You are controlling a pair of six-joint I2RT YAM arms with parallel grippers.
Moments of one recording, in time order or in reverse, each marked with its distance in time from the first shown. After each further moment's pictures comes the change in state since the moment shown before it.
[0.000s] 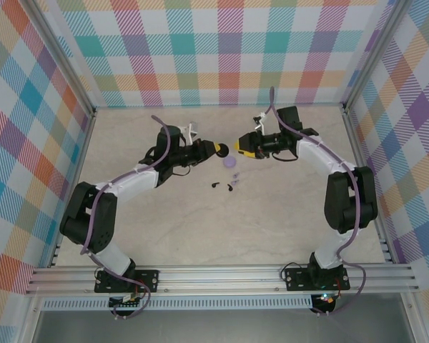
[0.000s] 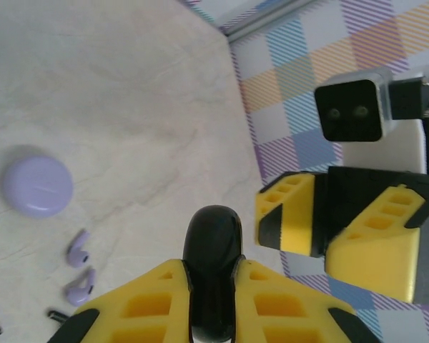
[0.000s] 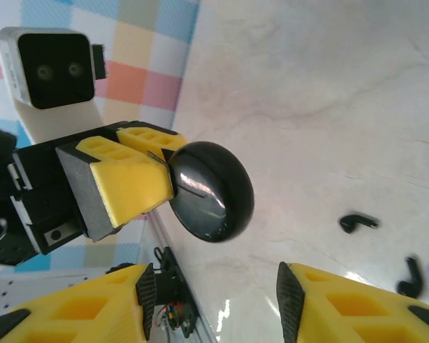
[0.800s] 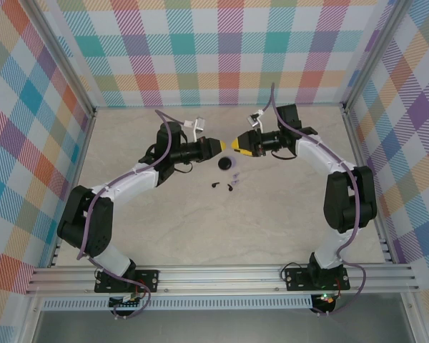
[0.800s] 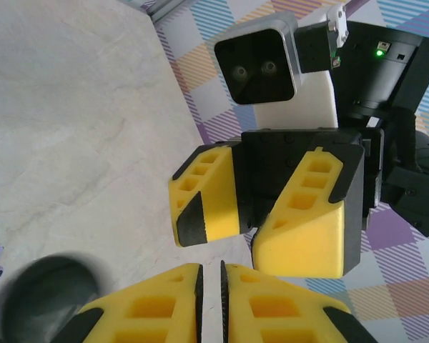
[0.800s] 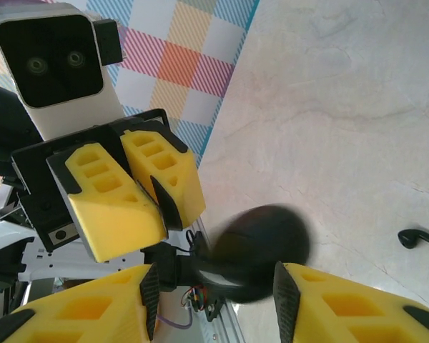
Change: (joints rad) left arm -0.035 -0.029 0.038 0.014 0.108 0.040; right arm 0.009 0.010 0.019 0.027 -0.130 -0.022
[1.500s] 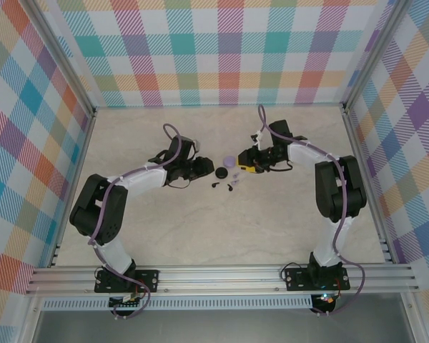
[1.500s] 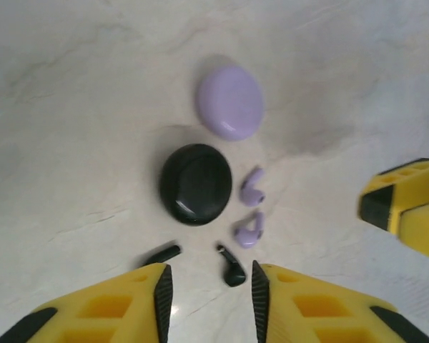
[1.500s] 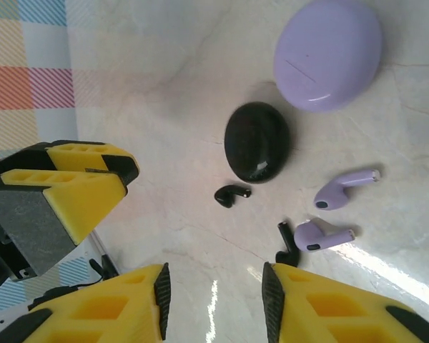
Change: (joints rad) left arm 0.007 0.137 0.000 -0.418 -0.380 0.113; right arm 0.016 0.138 -0.068 -0.101 0.348 -0.003
